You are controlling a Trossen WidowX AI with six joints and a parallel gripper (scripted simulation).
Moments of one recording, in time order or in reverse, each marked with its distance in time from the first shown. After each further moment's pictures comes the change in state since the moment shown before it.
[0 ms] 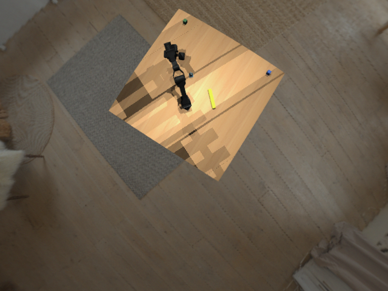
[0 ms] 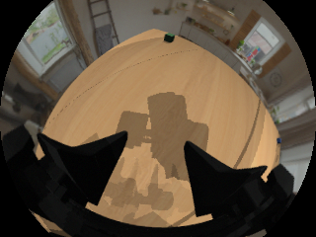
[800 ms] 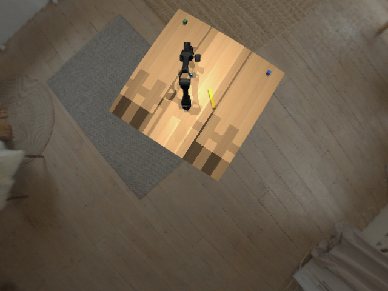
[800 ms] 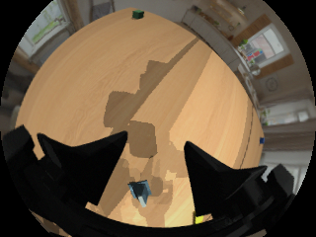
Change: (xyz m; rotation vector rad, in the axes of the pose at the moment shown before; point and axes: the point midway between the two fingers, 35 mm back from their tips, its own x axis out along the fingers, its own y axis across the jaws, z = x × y) arm -0.003 -0.152 -0.010 -0.124 0.154 -0.114
